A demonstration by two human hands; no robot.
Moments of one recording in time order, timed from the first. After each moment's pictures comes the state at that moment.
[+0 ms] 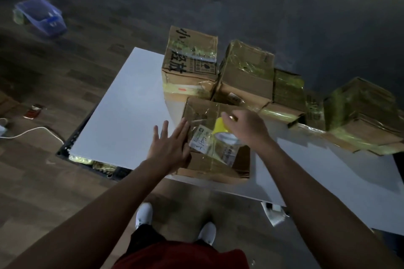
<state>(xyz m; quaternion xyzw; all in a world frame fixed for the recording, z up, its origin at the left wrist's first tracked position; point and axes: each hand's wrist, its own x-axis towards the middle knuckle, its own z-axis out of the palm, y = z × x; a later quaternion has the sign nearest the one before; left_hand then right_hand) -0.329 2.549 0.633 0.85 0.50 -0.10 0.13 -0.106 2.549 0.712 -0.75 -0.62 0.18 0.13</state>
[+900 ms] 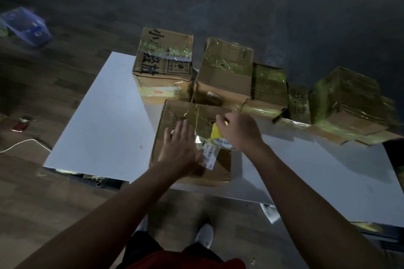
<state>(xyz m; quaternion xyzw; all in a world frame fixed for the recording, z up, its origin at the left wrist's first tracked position) -0.232 2.535 0.650 0.86 0.47 -0.11 0.13 -0.058 2.536 0.707 -0.76 -0.62 0.15 0.13</state>
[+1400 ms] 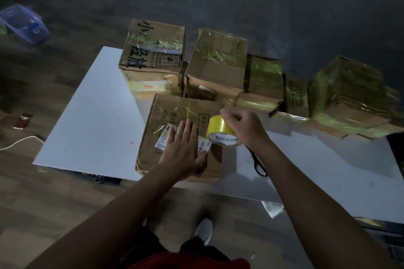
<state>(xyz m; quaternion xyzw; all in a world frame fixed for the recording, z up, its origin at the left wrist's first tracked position) -0.206 2.522 0.626 0.87 0.47 -0.07 0.13 -0.011 2.522 0.685 -0.71 -0.57 0.28 0.29</state>
